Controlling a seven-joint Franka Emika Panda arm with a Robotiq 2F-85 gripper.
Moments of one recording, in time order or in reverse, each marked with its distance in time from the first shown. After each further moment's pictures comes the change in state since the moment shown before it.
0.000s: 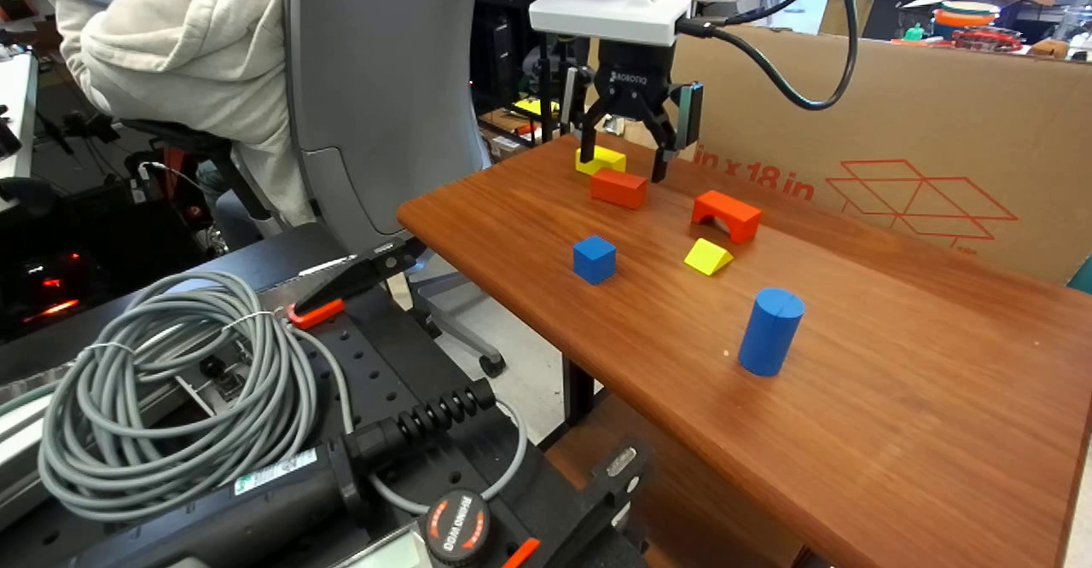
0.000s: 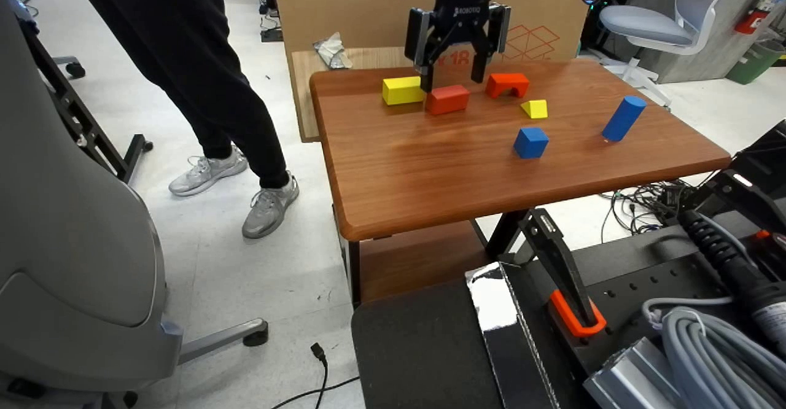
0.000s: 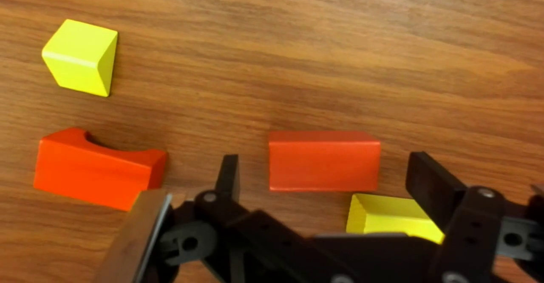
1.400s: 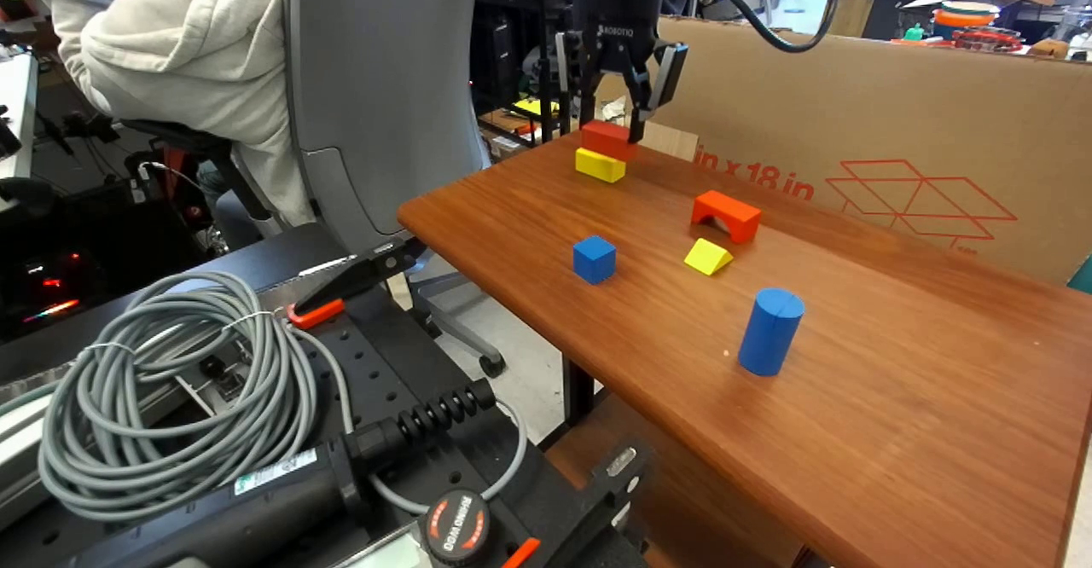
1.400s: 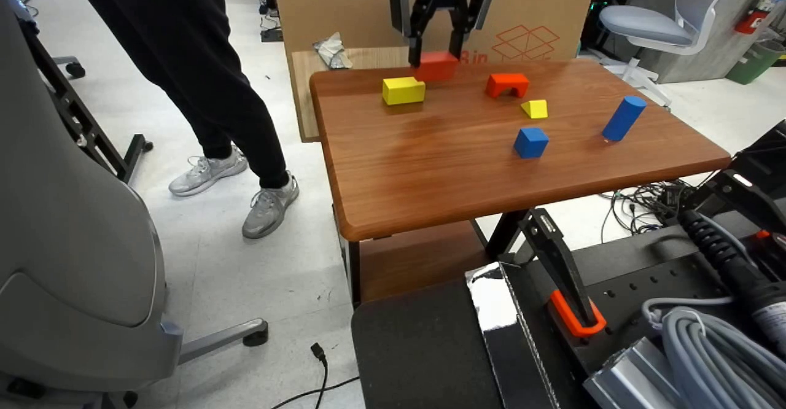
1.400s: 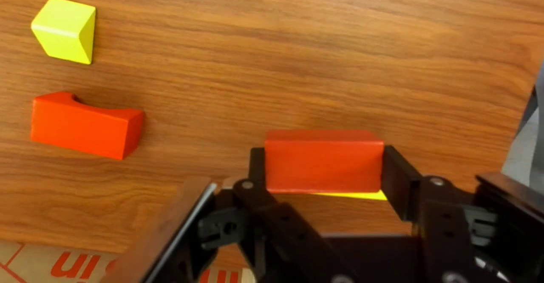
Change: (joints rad) arm 0.032 -0.065 0.008 0.002 0.019 -0.016 0.046
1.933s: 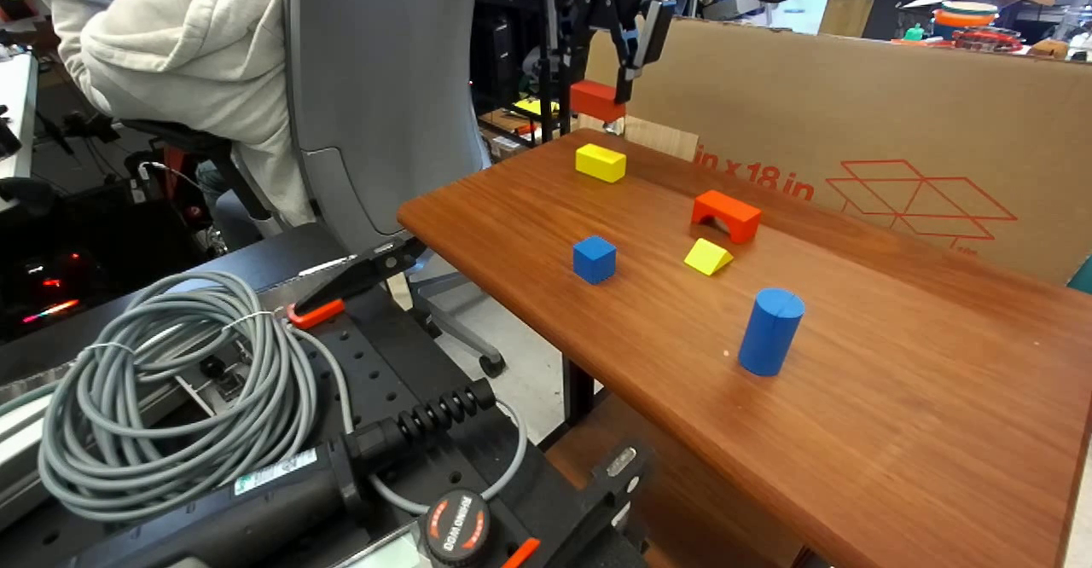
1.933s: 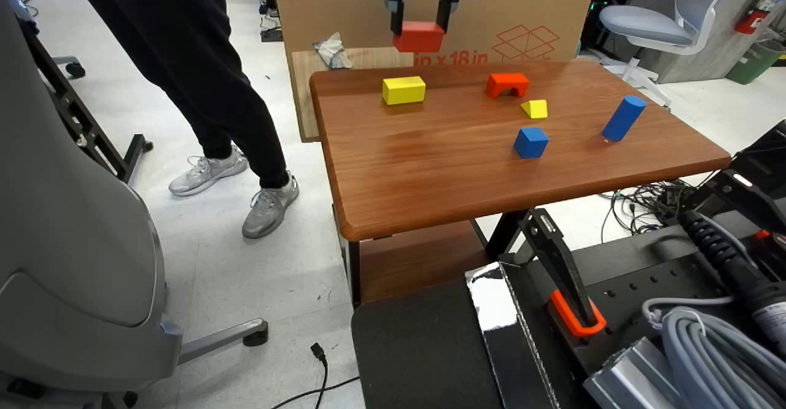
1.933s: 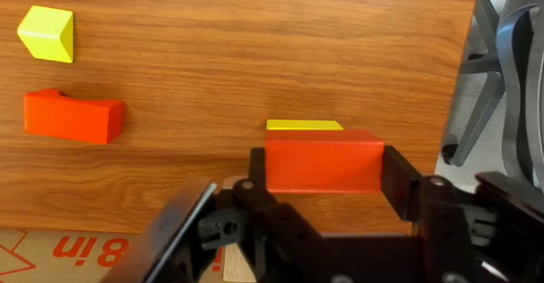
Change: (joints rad) arm 0.009 -0.040 0.021 0.038 0.036 -0.071 0.071
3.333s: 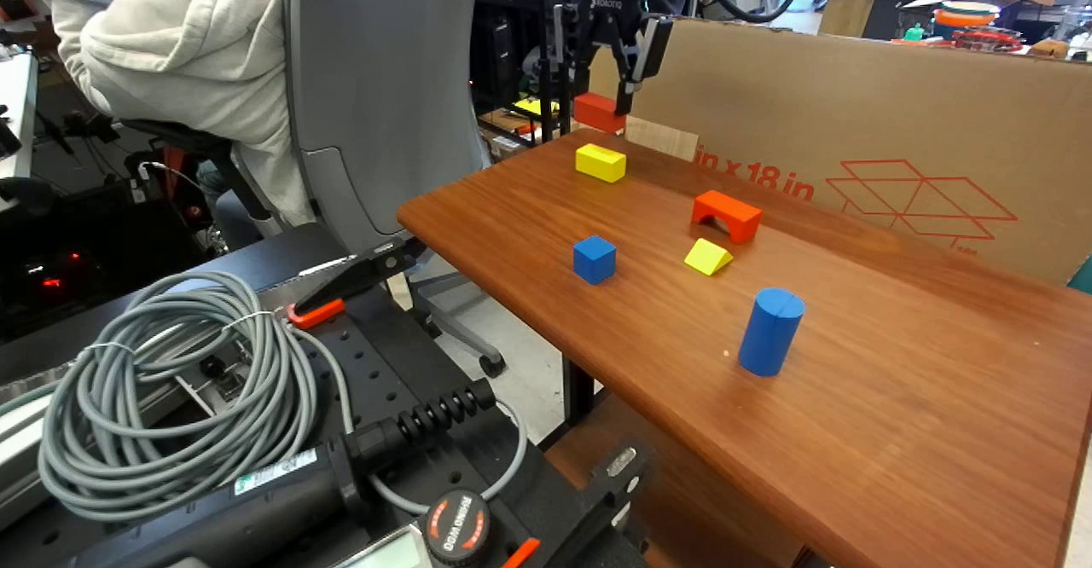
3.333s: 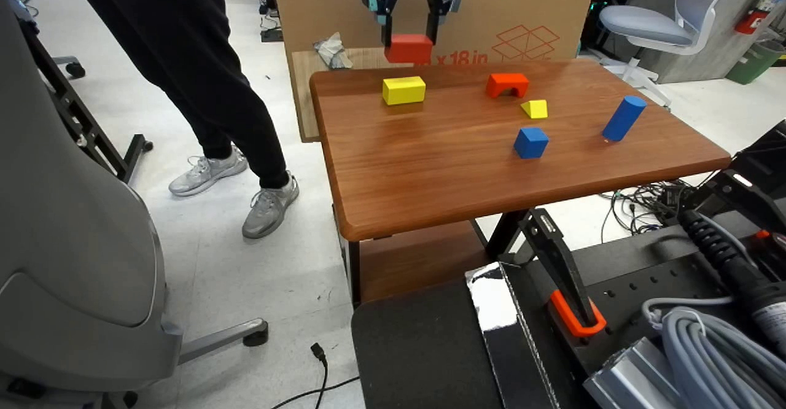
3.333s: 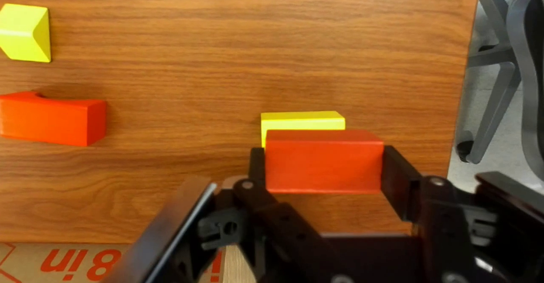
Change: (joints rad) arm 0.021 0.099 -0.010 0.122 -0.013 -0.051 0.067
